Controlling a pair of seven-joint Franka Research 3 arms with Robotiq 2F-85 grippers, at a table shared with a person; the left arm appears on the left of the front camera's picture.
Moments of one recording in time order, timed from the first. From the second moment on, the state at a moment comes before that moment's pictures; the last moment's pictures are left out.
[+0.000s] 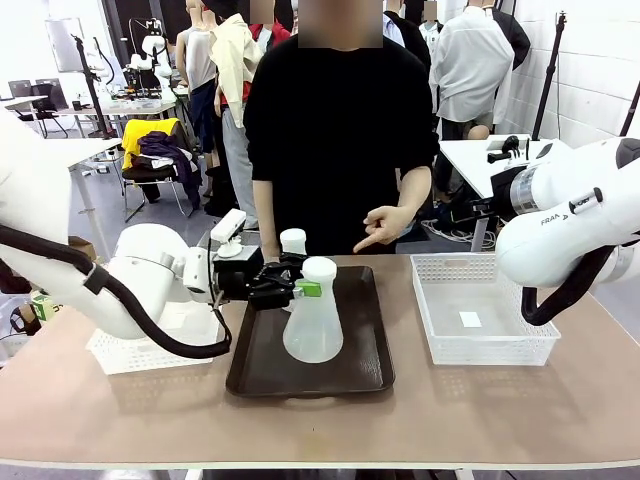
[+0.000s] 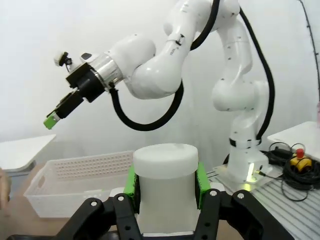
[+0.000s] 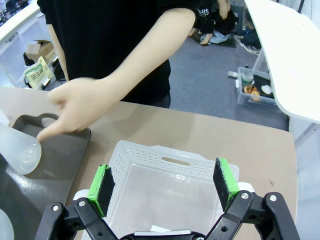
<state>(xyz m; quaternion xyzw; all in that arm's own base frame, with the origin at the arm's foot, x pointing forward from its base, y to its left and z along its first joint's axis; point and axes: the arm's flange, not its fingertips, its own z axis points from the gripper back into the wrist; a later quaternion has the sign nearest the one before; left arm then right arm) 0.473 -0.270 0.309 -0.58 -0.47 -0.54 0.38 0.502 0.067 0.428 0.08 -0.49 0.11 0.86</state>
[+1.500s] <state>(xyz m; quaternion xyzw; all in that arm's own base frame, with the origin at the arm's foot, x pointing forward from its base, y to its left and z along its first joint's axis) 0.514 -0.256 0.274 -0.53 -0.52 -0.51 0.44 0.502 0.067 0.428 0.08 -0.49 0.11 0.86</state>
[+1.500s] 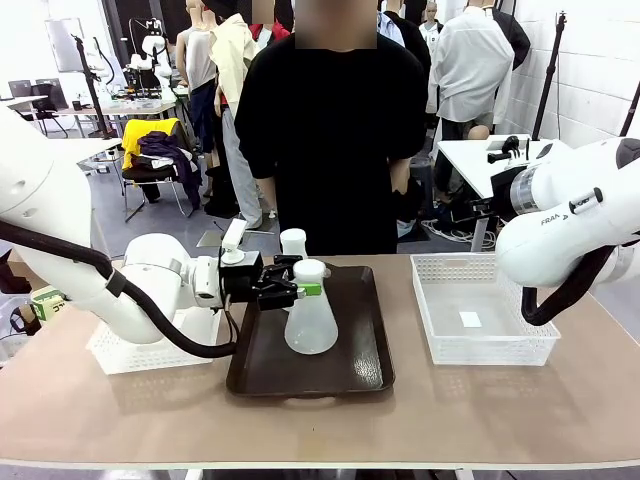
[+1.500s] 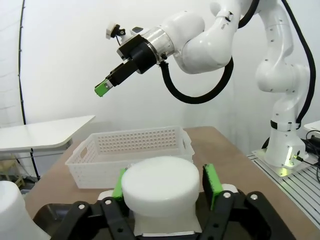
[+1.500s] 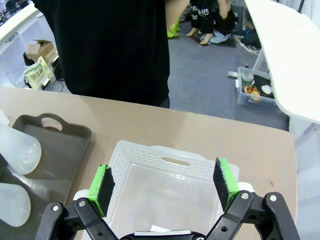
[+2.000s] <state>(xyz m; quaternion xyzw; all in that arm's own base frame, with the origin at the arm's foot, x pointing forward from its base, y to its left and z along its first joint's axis) 0.521 -0.250 0.272 -0.51 -0.50 -0.51 0.48 0.502 0.067 0.428 0.08 -0.49 0.11 0.86</state>
